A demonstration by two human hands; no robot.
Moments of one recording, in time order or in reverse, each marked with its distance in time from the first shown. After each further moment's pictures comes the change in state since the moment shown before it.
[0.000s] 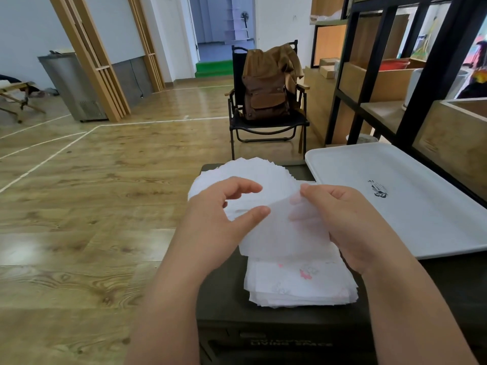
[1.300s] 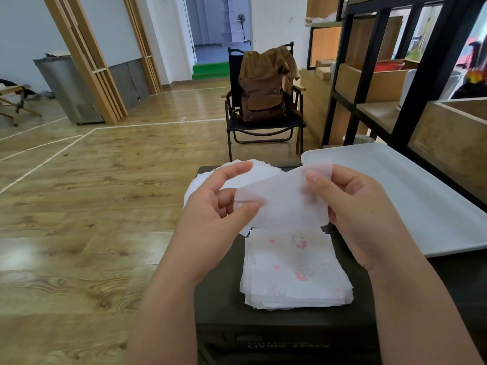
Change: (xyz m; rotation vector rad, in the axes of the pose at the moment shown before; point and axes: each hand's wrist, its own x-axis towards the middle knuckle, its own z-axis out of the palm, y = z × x) left_hand -0.003 0.008 0.003 -0.453 -0.079 0.010; right_hand -0.003 -0.003 -0.015 0.160 0.031 -0.289
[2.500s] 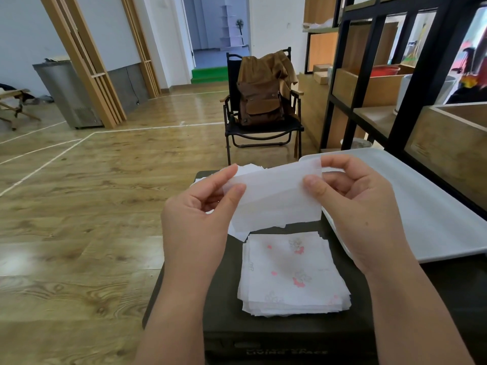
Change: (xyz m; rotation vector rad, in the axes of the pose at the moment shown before) left_hand 0.006 -0.002 0.010 0.013 0.440 0.195; right_hand 0.000 -0.005 0.003 -0.014 0.110 -0.224
